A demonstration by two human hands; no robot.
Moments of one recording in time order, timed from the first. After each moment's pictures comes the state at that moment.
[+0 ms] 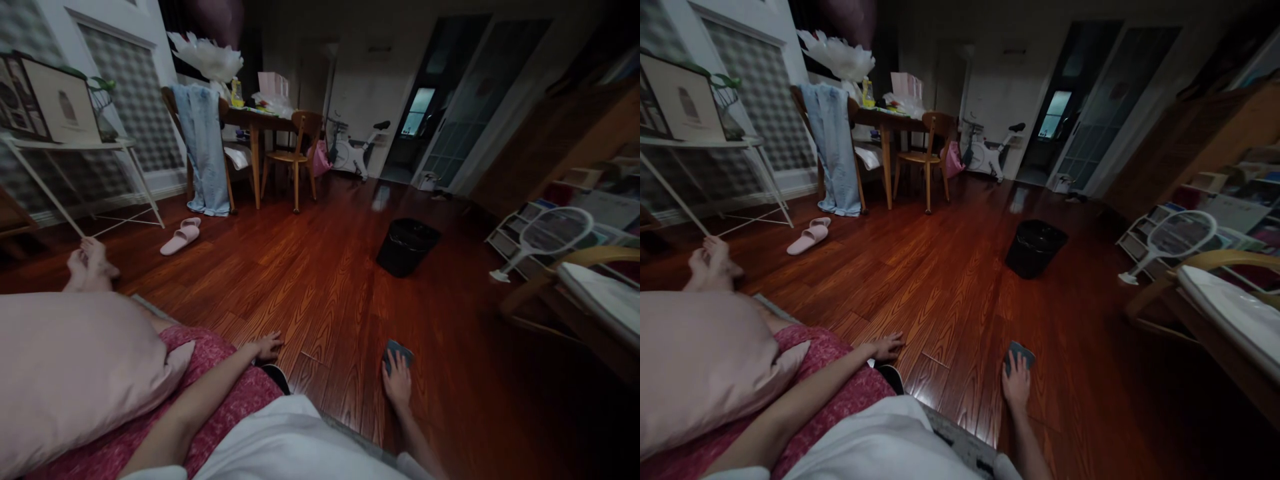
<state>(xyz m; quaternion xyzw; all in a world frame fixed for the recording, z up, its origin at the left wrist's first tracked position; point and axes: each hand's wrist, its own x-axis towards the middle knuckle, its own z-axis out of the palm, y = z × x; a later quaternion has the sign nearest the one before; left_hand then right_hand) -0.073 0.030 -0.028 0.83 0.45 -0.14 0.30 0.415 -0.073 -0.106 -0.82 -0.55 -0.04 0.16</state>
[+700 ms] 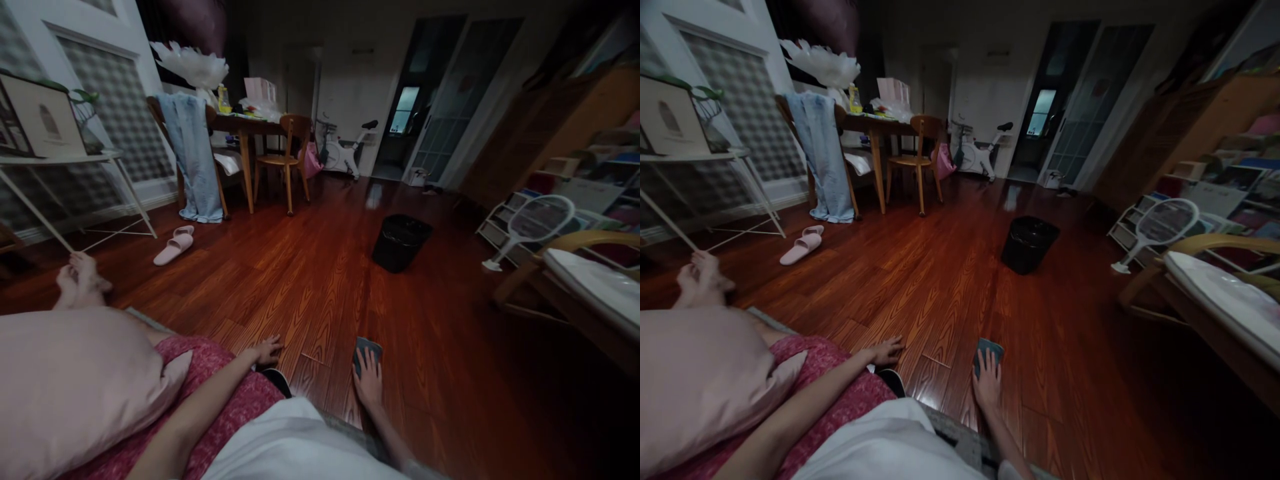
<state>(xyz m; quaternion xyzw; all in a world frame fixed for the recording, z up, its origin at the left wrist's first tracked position) -0.070 0.024 -0.009 0.83 0.46 -0.16 0.28 0.314 -0.084 -0.108 -0.77 -0.63 -0.04 0.11</state>
